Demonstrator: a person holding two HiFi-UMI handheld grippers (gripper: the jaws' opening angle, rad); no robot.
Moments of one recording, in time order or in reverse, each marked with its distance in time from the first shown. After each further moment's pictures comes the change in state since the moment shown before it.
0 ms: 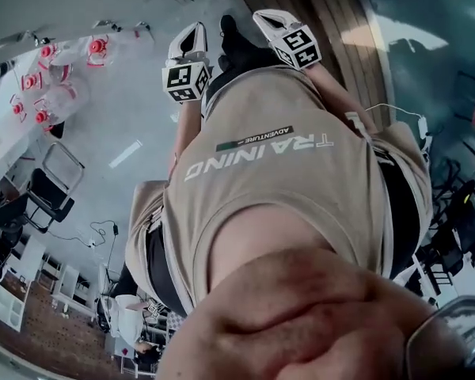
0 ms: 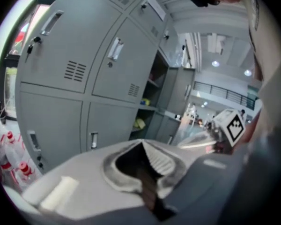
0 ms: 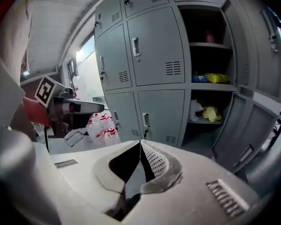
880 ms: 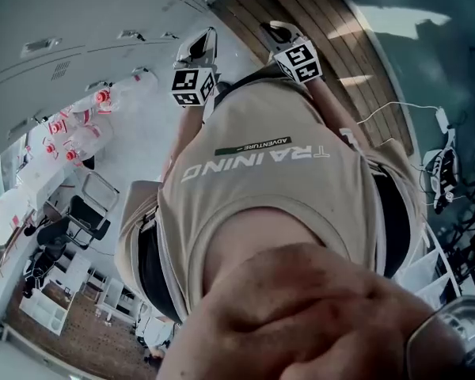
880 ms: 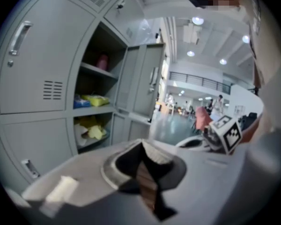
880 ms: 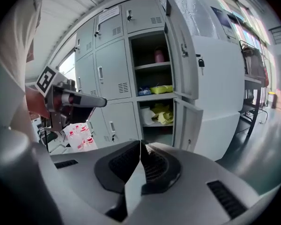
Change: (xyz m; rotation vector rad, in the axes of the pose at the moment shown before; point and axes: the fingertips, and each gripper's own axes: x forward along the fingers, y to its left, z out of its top) left arm 0.165 -0.220 0.046 0.206 0.076 -0.236; right arm -0.151 -0.186 -0.054 0.123 -0.155 -0.192
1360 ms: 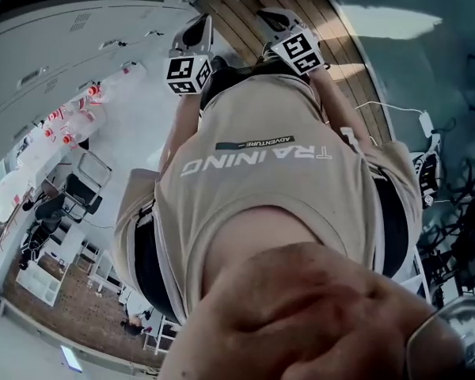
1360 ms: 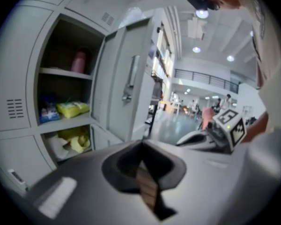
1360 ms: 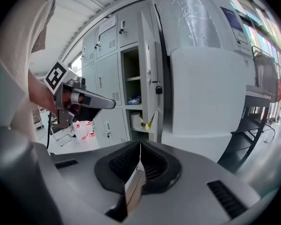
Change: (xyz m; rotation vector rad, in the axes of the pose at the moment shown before) left arm 0.121 -0.090 0.086 -0.011 0.024 0.075; right arm -0.076 -0.143 0.053 -0.143 0.016 0.106
